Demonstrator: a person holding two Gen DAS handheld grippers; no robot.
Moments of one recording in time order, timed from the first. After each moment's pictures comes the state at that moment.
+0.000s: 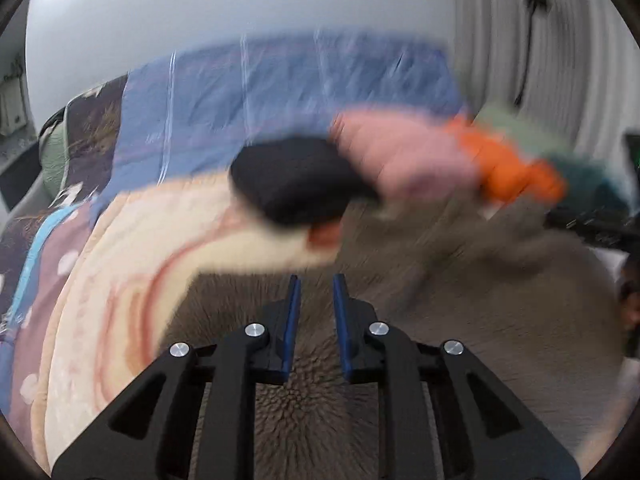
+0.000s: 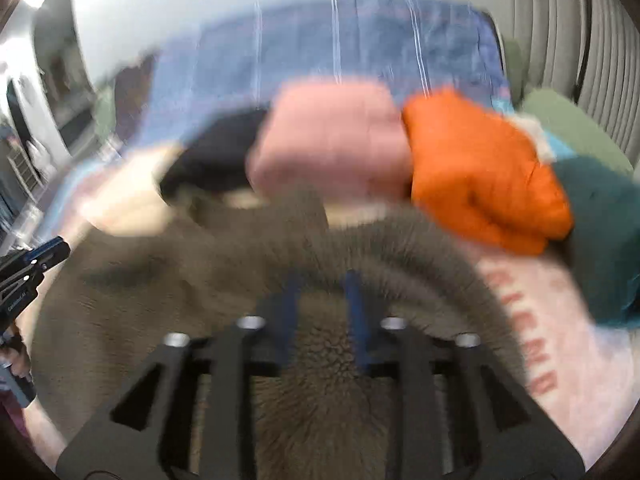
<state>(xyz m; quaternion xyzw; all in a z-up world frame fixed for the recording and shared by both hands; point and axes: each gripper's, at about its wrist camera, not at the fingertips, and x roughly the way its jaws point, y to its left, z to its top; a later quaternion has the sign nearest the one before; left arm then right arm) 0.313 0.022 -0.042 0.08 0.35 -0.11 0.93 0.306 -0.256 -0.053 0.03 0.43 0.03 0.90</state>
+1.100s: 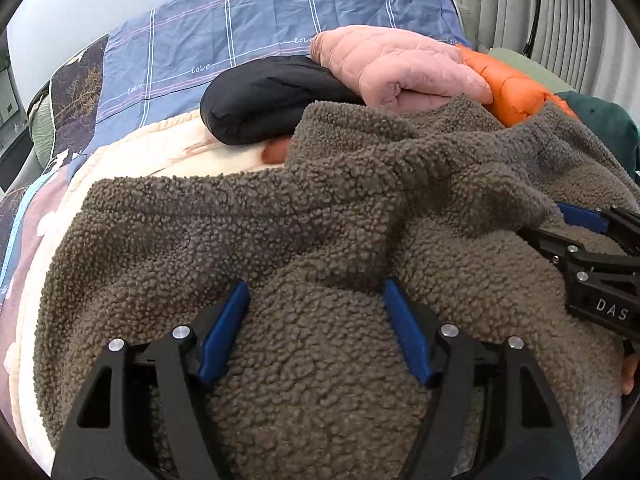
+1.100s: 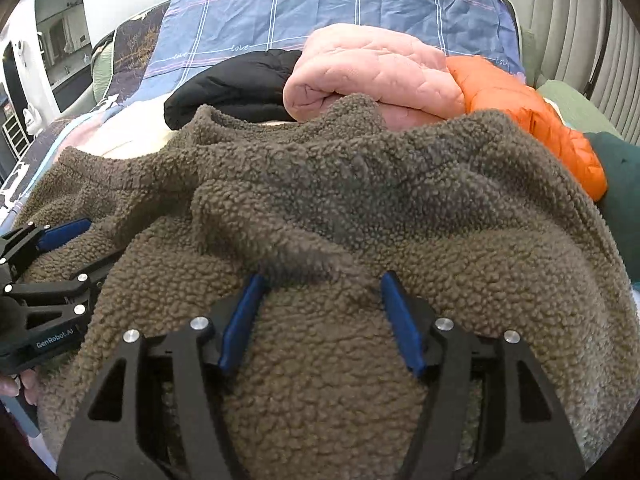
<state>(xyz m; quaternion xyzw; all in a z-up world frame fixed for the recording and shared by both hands) 0.309 -0.032 -0.099 0.09 0.41 -0.11 0.90 0.275 -0.199 -0.098 0.00 0.43 0.04 0.90</state>
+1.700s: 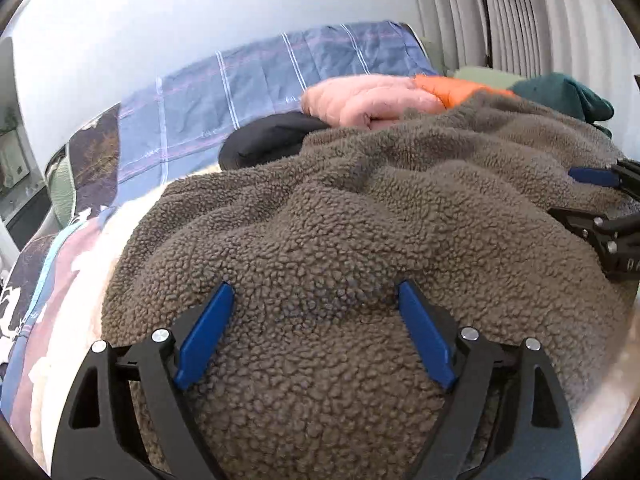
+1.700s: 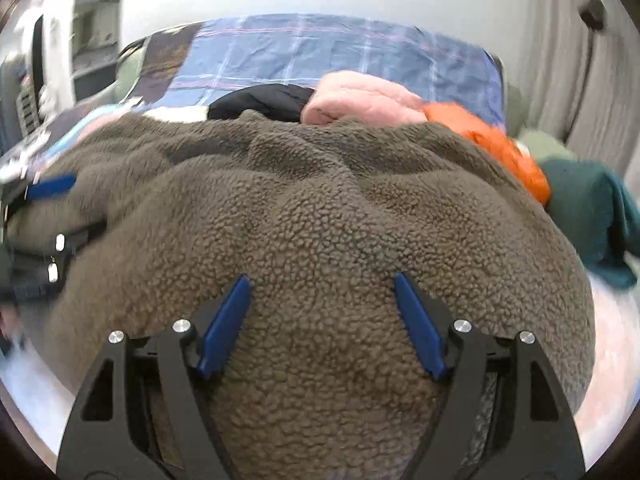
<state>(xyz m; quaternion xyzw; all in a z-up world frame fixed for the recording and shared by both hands) 0.194 0.003 -0.089 0.14 0.29 -0.13 0.94 0.150 -0.197 -0.082 -0.04 0.35 0.03 0.94</state>
